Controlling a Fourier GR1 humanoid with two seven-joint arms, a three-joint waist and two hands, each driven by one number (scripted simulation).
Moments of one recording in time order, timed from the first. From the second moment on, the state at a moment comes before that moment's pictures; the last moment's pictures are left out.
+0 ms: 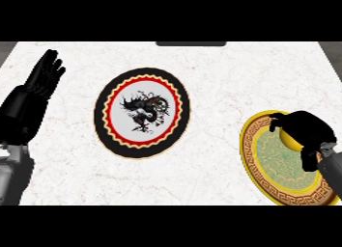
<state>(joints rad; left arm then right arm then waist) -0.27 0.35 0.02 -1.62 0.12 0.00 0.12 -0.35 -0.61 0.36 -1.18 1.00 0.32 -0.09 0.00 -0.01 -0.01</state>
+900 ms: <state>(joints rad) -0.25 0.35 0.06 -1.60 0.11 -0.01 0.11 -0.08 -0.45 0.13 -1.56 0.98 0.07 0.33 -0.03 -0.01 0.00</state>
